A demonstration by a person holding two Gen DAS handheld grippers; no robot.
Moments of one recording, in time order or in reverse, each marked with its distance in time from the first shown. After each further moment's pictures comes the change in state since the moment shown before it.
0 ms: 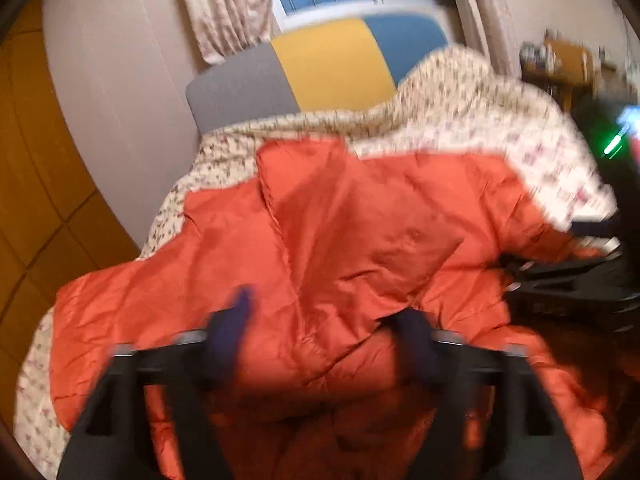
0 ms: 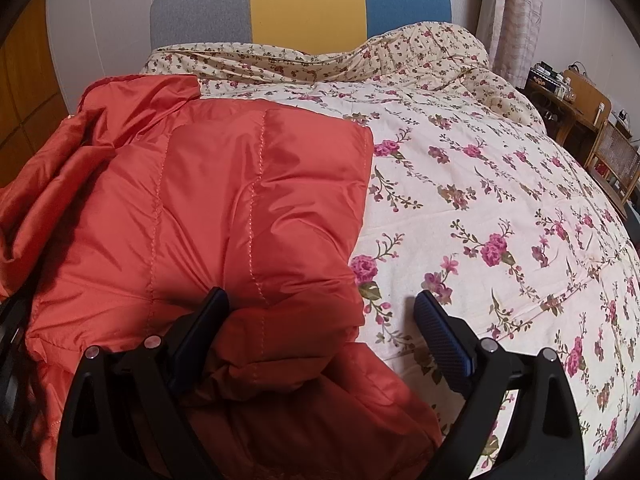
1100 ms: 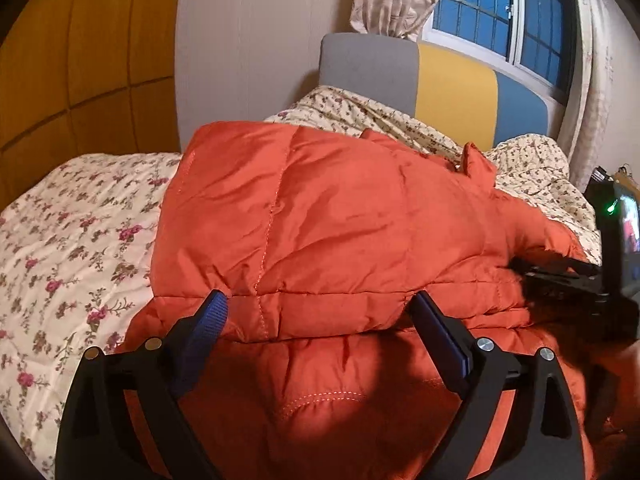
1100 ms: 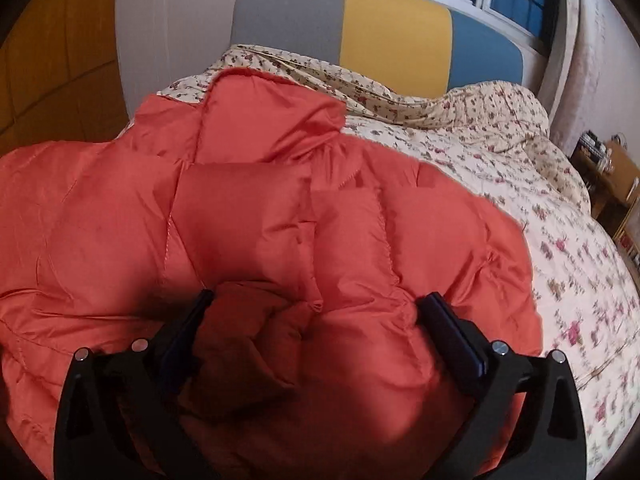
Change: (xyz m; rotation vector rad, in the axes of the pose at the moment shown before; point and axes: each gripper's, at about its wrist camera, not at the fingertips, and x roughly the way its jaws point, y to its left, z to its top) left arm -0.035 0.159 -0.086 -0.474 0.061 0.066; right arm 0.004 0.125 0.016 -0.194 -0.095 0.075
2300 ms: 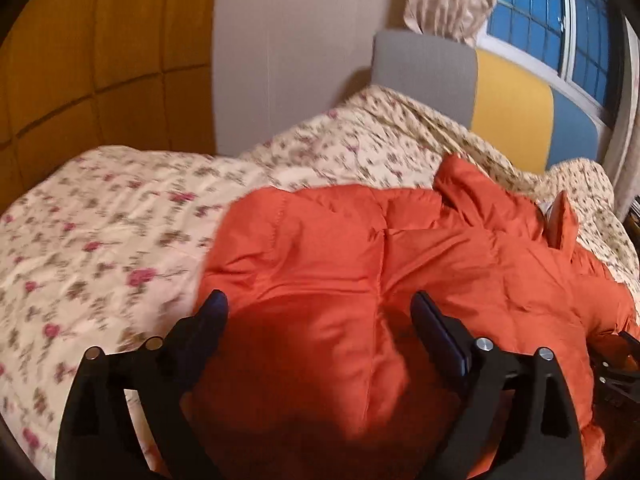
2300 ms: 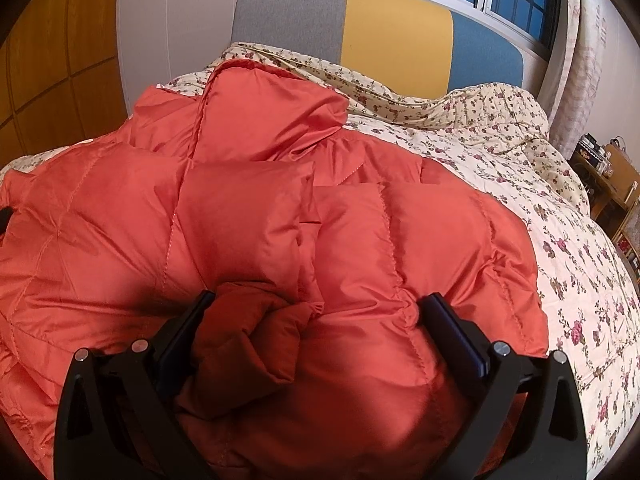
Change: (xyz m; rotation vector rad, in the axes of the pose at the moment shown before) left arm 0.062 0.038 0.049 -0.092 0.017 0.137; right arm 0.007 0.002 -0.001 -0.010 -0.004 -0.007
